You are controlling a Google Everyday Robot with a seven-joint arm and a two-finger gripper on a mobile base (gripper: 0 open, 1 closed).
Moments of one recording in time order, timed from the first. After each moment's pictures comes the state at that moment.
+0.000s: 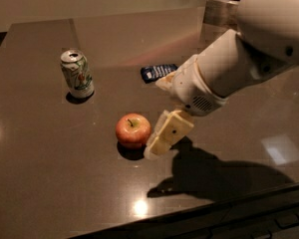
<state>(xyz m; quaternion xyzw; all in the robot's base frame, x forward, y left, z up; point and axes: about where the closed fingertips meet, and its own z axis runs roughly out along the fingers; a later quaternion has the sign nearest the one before) 0.435 -0.028 0.907 -0.61 0.72 0.18 0.28</state>
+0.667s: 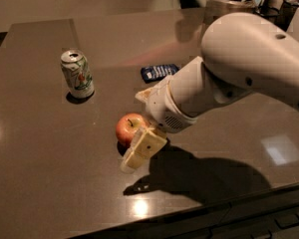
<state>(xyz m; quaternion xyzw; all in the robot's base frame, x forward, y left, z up) 0.431 0.020 0.874 -0.62 0.70 0.20 0.29</state>
